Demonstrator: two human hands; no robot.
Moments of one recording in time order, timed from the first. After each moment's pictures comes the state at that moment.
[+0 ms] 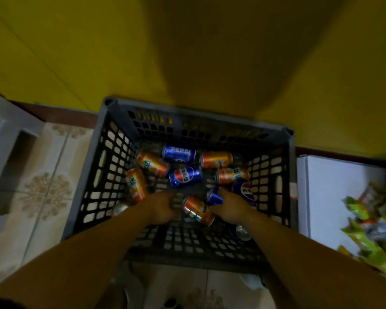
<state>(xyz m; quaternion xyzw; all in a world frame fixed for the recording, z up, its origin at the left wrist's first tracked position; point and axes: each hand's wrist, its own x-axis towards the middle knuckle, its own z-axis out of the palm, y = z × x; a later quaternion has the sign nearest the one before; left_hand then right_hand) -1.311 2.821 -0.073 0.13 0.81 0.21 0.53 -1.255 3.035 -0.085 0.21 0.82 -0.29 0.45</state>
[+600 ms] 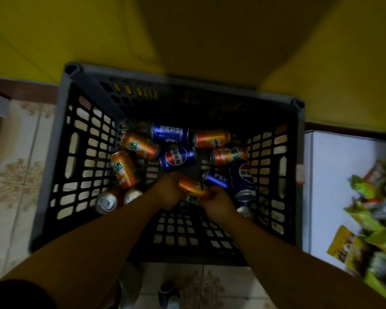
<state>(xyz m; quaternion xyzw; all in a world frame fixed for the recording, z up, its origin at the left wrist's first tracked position) -1.302 2.862 -0.138 0.02 0.79 0.35 0.51 -1.217 3.008 -0.144 0.41 0.70 -0.48 0.34</state>
